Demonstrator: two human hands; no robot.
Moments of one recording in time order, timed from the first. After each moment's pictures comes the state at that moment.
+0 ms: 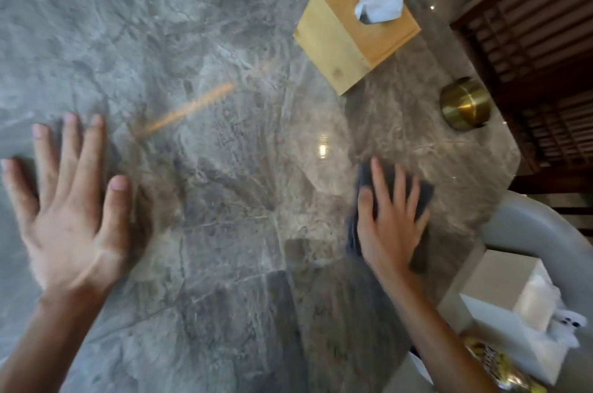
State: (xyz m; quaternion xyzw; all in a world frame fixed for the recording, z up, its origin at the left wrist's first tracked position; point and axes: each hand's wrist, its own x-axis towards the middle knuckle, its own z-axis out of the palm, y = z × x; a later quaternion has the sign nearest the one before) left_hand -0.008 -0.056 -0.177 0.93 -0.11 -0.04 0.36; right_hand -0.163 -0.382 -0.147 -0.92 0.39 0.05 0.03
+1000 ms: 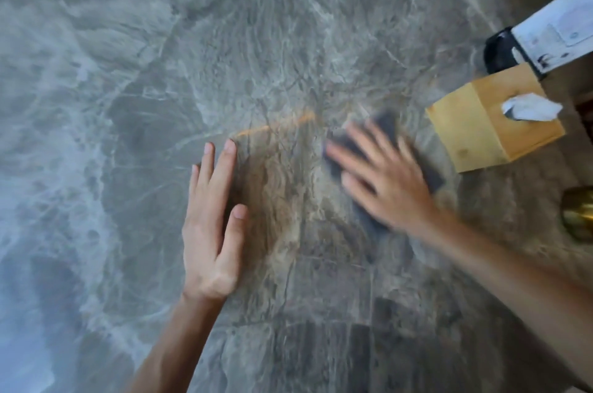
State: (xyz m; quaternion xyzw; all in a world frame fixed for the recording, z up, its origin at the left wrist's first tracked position) left_hand -0.018 -0.052 -0.155 0.83 -0.05 0.05 0.55; right_hand 0.040 -0.325 -0.155 -0.98 -0.18 0.06 0.02
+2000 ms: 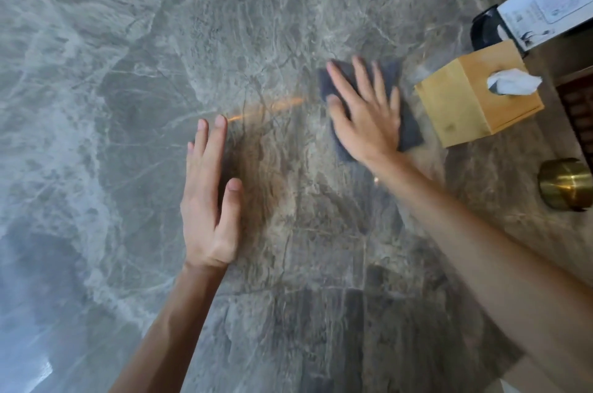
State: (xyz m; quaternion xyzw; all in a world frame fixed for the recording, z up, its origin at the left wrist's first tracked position) left_hand -0.020 -0.051 -0.157 0.81 -0.03 0.04 0.58; right_hand 0.079 -0.281 -0.154 -1.00 0.01 0.02 0.06
